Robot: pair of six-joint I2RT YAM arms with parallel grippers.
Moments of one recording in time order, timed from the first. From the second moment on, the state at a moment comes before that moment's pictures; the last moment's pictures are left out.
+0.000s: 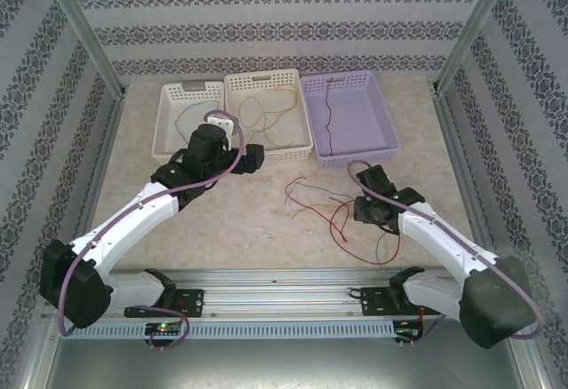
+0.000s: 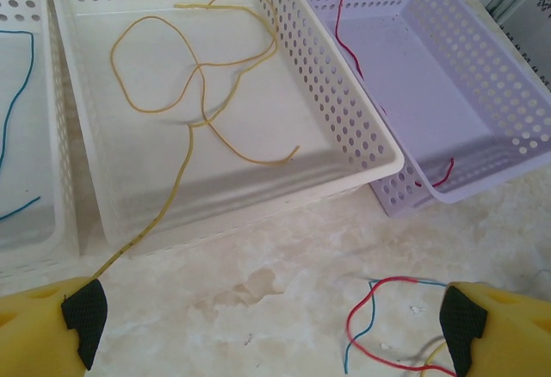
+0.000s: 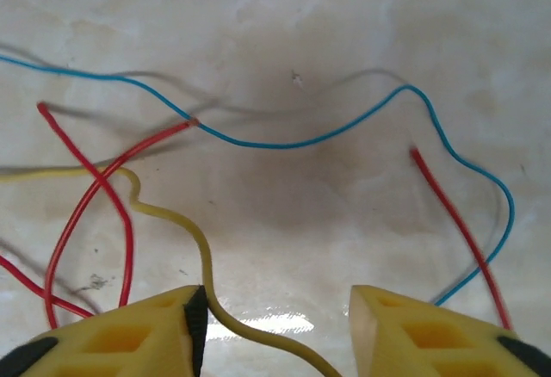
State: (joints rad) left arm -0.52 1.24 1.00 -0.33 -0.08 -0.36; right arm 0.40 1.12 0.65 -0.74 0.17 0.50
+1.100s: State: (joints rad) left arm -0.52 1.24 1.01 -0.33 -0.08 -0.34; right arm 0.49 1.18 0.68 -0.73 0.05 0.50
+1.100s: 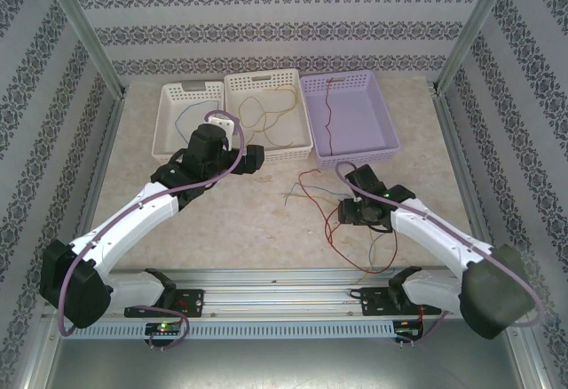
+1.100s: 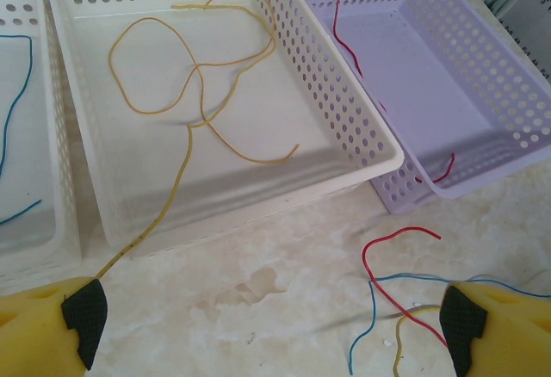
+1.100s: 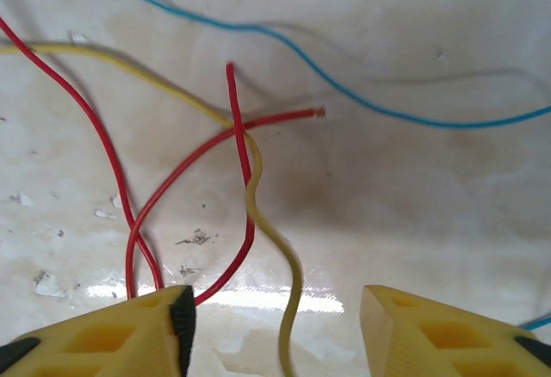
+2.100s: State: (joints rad) left arm -0.52 1.24 1.01 -0.33 -0.08 -0.34; right arm 0.60 1.31 1.21 -0.71 -0.05 0.44
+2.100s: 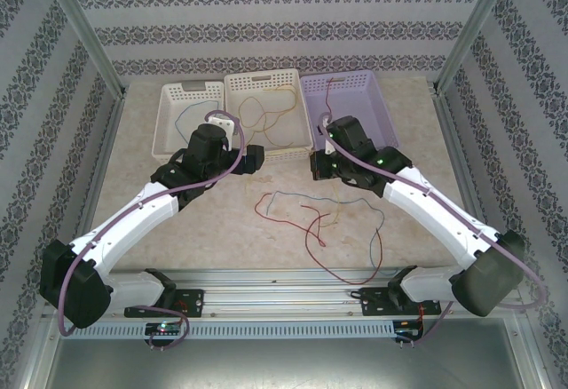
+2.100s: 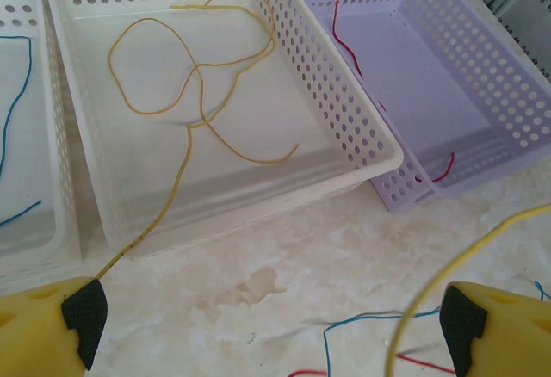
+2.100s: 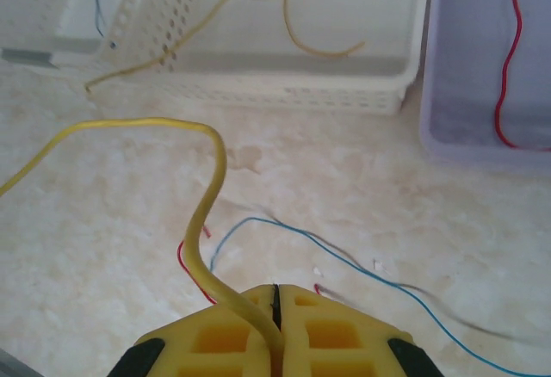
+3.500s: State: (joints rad) left arm -0.52 0.93 0.88 -0.20 -0.41 -0.24; right arm 0.51 2.35 2.41 -0.79 0.07 0.42
